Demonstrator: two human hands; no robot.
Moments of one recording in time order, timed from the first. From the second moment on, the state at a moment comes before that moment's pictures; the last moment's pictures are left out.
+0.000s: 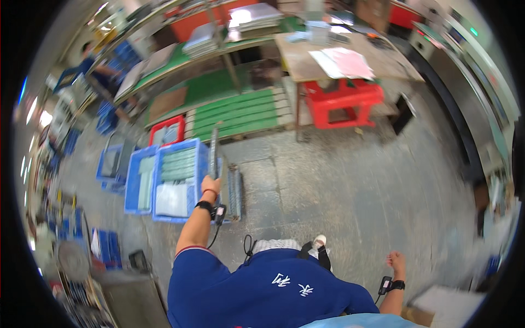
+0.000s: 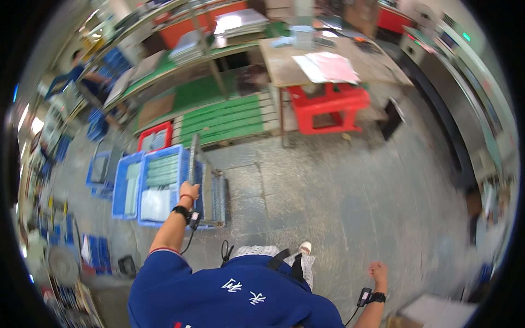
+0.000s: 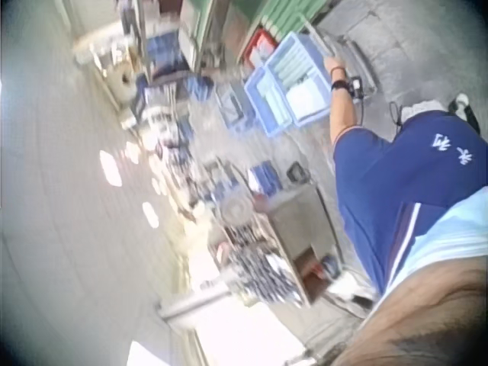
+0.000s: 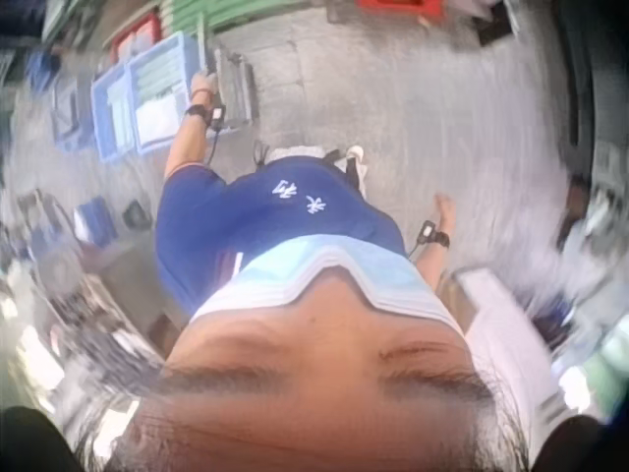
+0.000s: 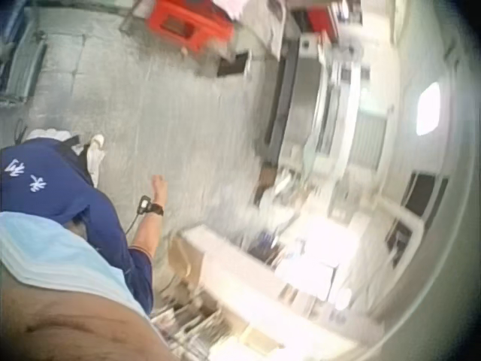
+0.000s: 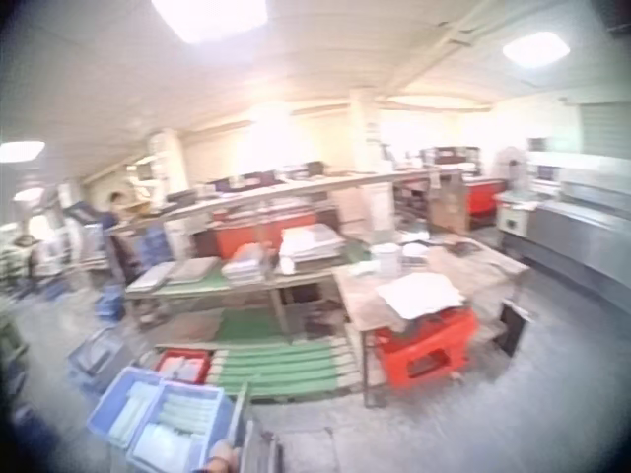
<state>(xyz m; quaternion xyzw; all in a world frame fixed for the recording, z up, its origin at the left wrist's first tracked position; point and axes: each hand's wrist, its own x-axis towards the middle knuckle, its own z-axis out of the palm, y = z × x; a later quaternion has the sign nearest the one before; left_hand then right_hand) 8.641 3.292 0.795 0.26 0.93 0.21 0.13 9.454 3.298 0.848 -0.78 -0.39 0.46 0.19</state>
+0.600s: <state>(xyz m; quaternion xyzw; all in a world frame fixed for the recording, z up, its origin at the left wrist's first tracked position) 8.688 3.295 0.873 0.17 0.91 0.20 0.31 8.796 3.574 0.919 0.04 -0.95 0.31 0.01</state>
